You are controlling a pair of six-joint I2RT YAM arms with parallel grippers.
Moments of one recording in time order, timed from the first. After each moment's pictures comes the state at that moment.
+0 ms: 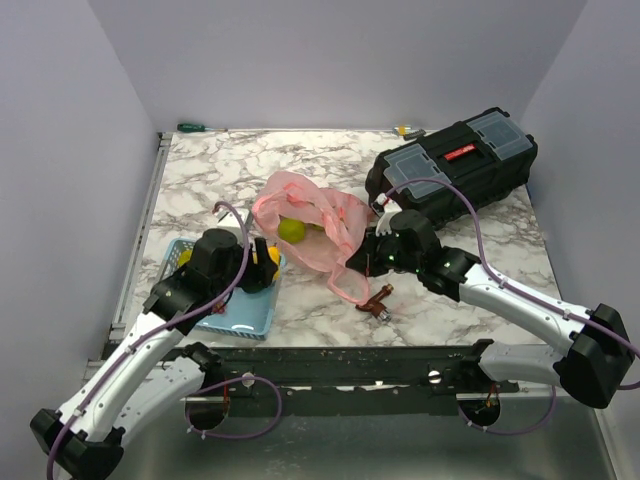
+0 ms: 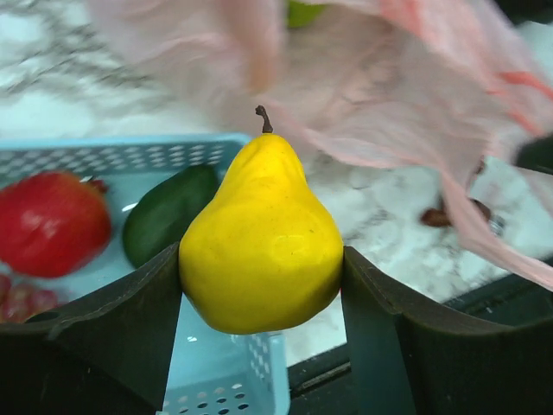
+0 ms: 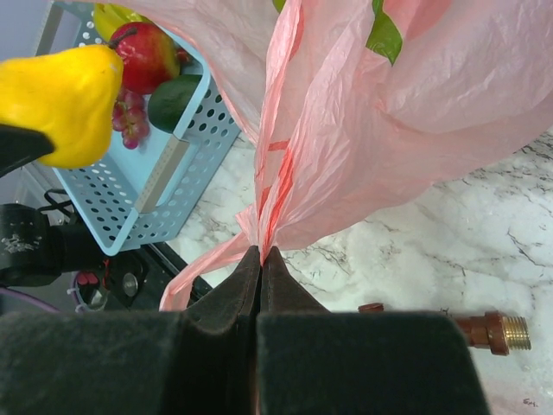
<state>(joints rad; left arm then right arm) -0.57 0.76 0.80 -0.61 0.00 -0.38 0.78 1.18 0.82 -0.18 -0.15 0.56</state>
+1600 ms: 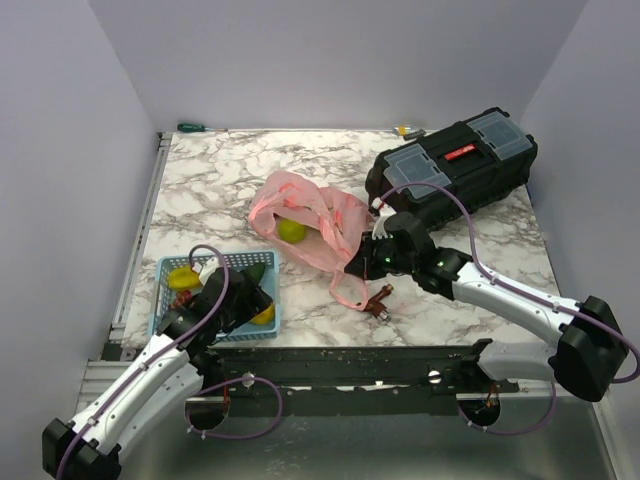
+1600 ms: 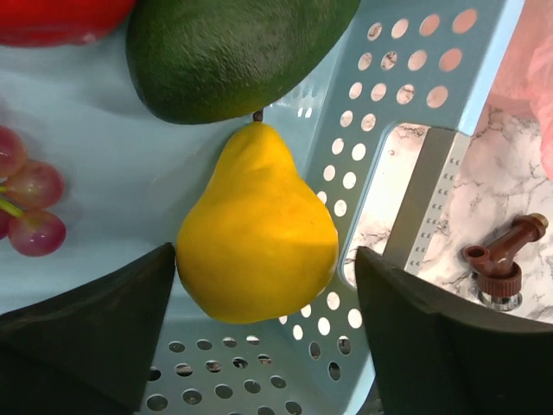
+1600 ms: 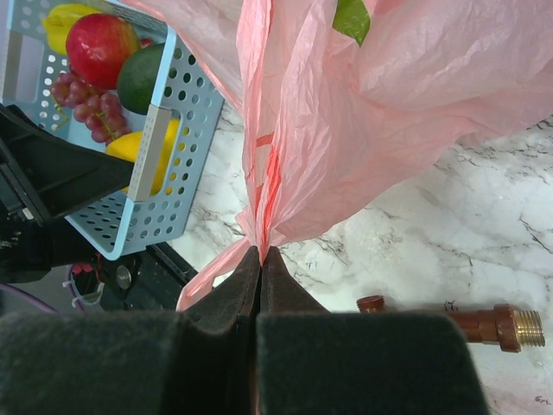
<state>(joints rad) -0.56 0.57 0.38 -0.70 -0.15 -1.04 0.78 1.23 0.80 -0.17 -0.17 0.58</state>
